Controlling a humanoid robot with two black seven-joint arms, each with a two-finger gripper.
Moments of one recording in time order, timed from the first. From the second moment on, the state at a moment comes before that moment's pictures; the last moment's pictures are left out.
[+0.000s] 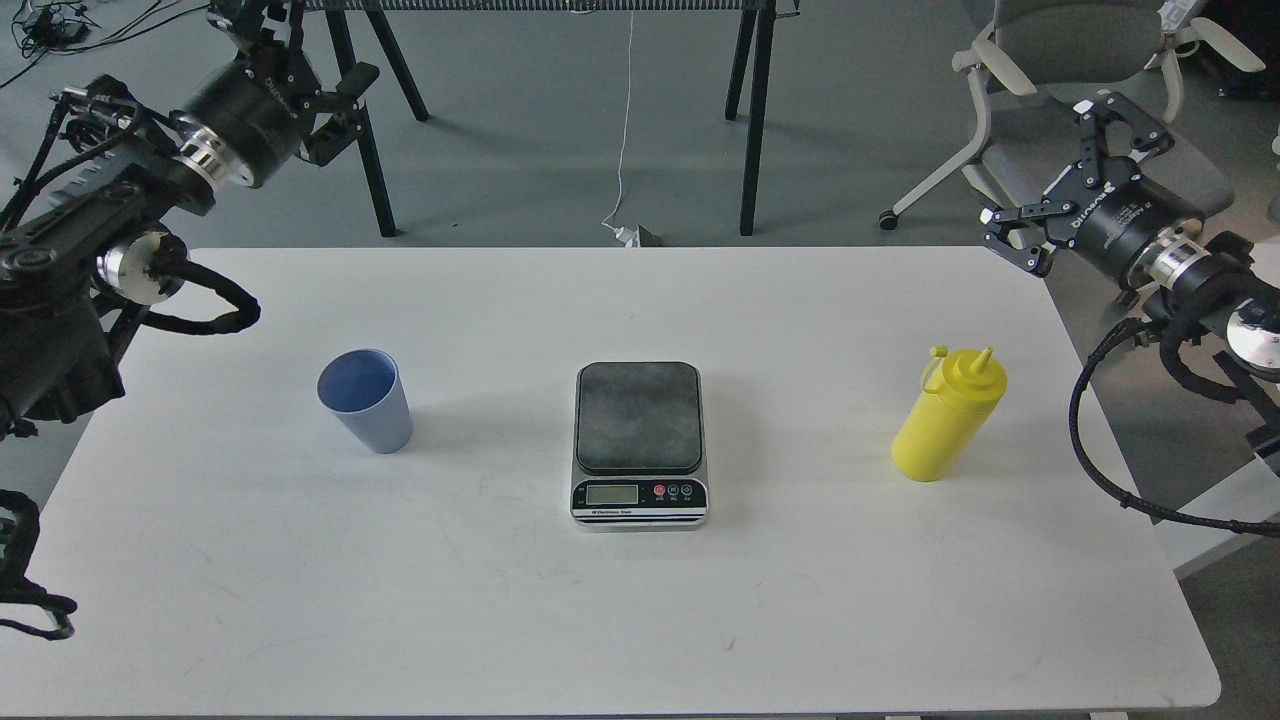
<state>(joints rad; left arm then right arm) -1.06 0.41 -0.44 -0.47 0.30 -0.49 -0.49 0.78 -0.55 0.81 0.72 0.22 0.49 -0.15</state>
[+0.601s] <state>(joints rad) -1.07 0.41 -0.44 -0.45 0.28 -0.49 -0.49 0.78 -0.55 0.81 0.72 0.22 0.49 -0.15</state>
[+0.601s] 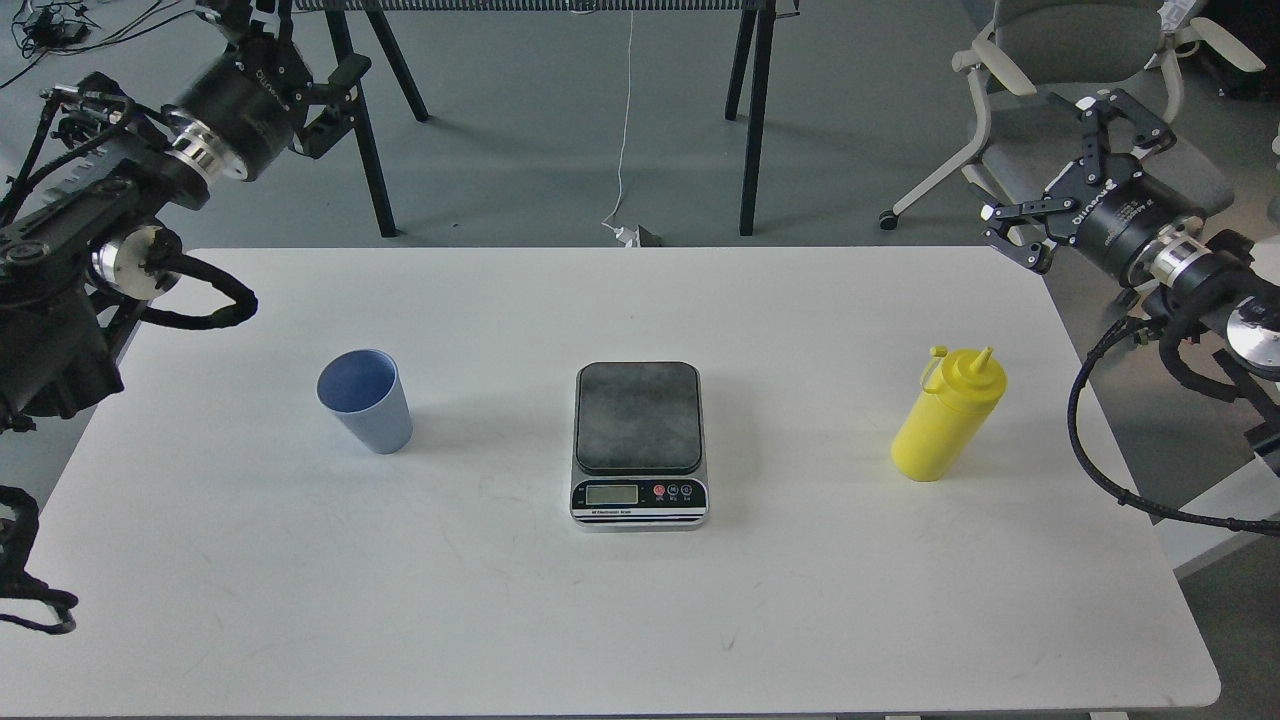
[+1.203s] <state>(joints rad) -1.20 0.58 -0.43 -0.71 1.21 -0.49 -0.49 0.78 -0.54 0.81 0.72 0.22 0.49 -0.15</state>
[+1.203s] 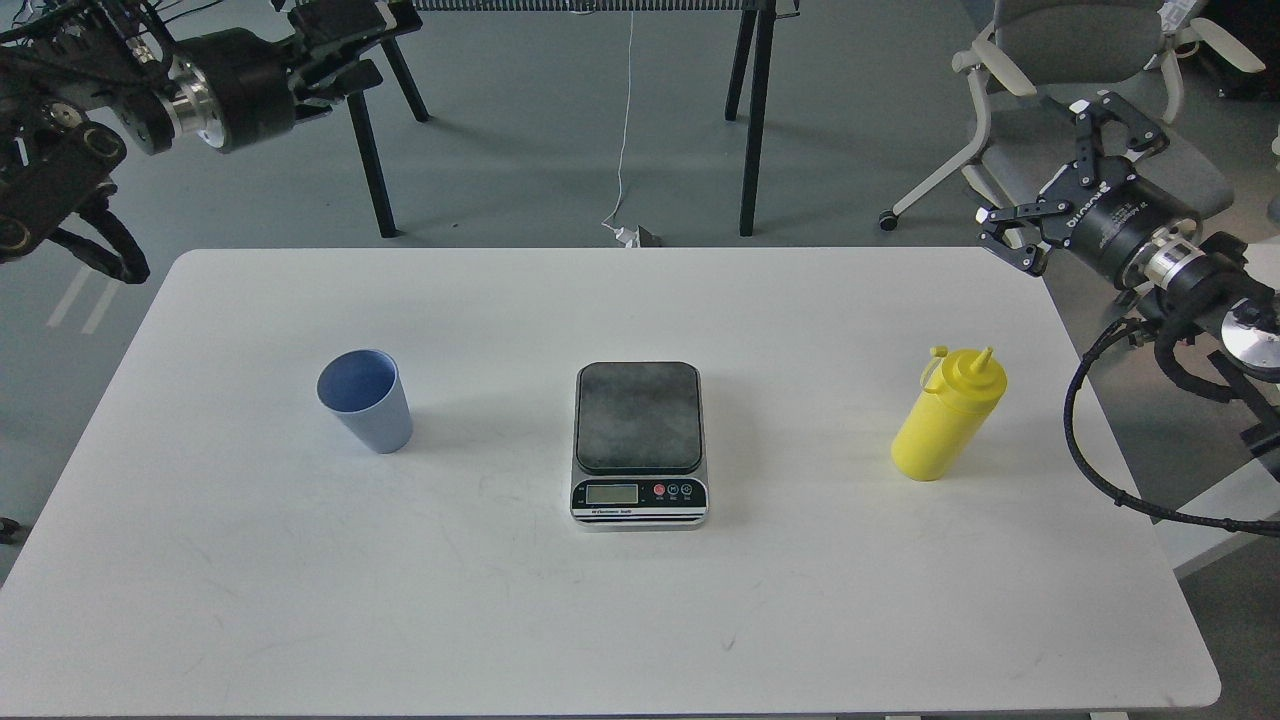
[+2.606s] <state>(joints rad) -1.20 0.57 0.10 -0.72 1.87 -0.49 -0.49 0.74 -0.54 0.81 0.75 0.22 0.49 -0.15</state>
